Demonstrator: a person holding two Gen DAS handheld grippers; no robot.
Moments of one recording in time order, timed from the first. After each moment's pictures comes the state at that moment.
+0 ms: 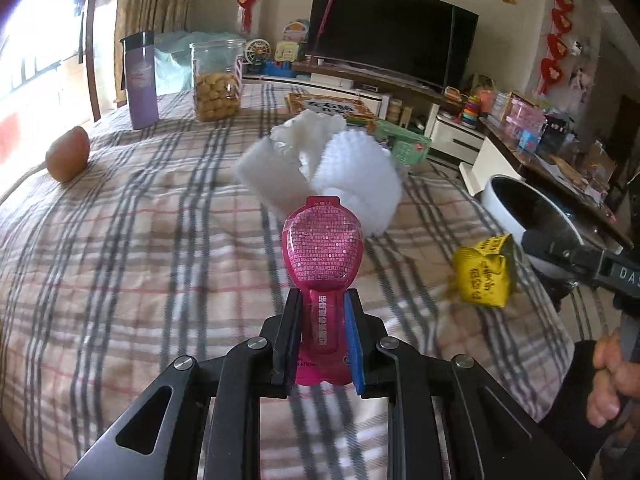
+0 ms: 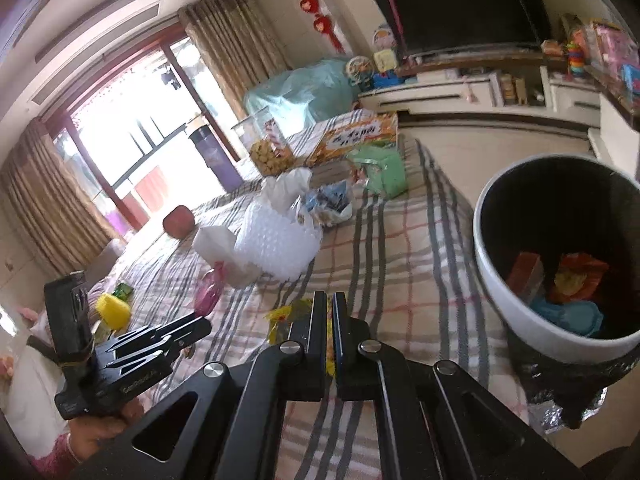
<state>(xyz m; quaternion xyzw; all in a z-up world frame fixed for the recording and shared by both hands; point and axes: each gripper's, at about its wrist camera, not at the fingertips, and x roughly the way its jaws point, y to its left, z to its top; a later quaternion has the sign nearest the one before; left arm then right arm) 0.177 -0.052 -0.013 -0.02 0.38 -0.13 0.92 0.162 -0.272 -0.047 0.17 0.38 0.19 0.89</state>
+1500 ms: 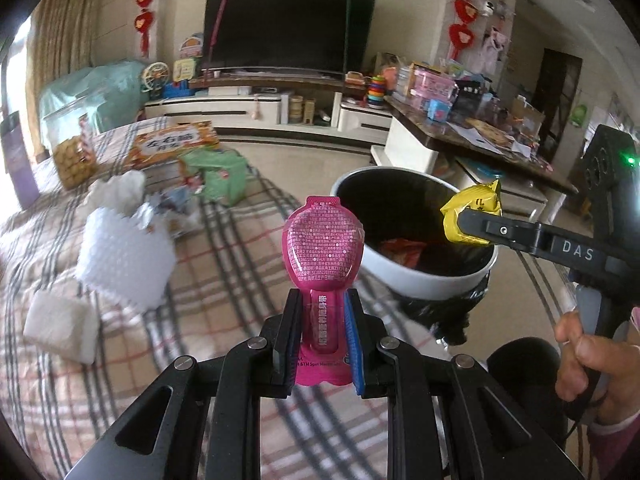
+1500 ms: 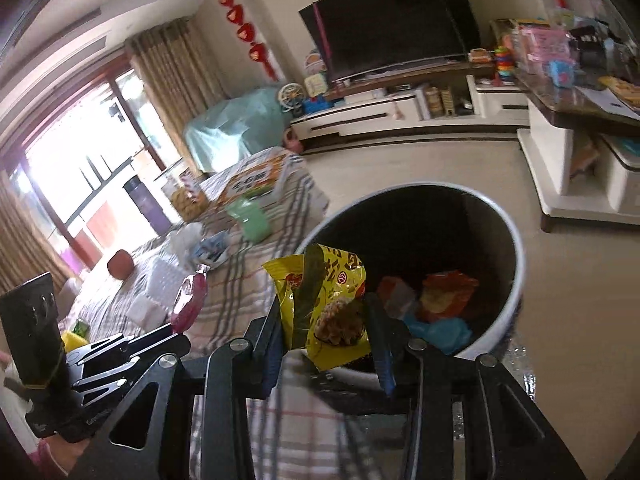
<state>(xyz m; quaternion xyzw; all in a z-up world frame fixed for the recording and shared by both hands) 0.206 -0.200 0.003 0.04 0.36 -0.26 0.89 0.150 -0.404 -0.033 0.18 0.36 0.07 0.91</state>
